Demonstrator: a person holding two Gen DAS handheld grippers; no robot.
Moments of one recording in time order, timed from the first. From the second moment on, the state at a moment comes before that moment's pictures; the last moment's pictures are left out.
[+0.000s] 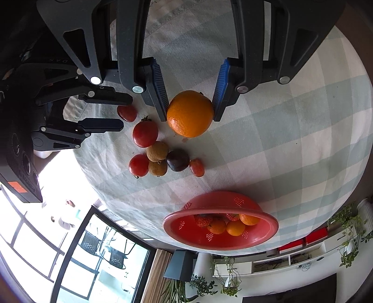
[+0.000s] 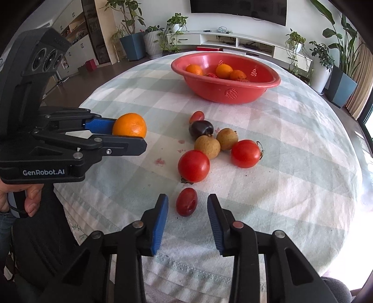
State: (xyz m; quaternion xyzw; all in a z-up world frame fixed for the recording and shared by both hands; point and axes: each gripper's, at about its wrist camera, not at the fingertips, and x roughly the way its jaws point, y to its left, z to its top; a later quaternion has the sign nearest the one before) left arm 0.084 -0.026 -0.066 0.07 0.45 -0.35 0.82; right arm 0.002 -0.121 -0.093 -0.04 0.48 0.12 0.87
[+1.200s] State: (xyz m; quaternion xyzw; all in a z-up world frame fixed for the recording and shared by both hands) left arm 0.133 -0.031 0.001 0.09 0.40 -0.34 0.85; right arm 0.047 -0.180 -0.006 -0.02 0.41 0.11 0.90
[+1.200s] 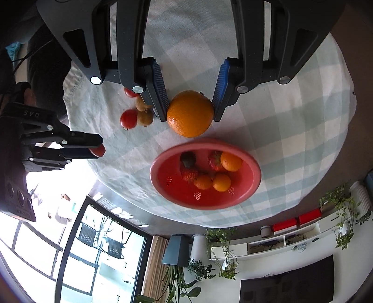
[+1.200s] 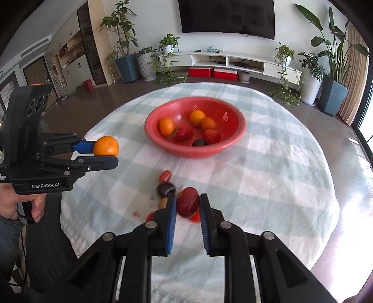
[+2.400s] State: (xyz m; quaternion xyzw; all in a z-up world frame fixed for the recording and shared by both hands) left arm 0.253 -0.129 -0.051 0.20 0.45 -0.31 0.81; right arm 0.220 -0.180 -0.047 -0.09 0.46 0.10 0.88
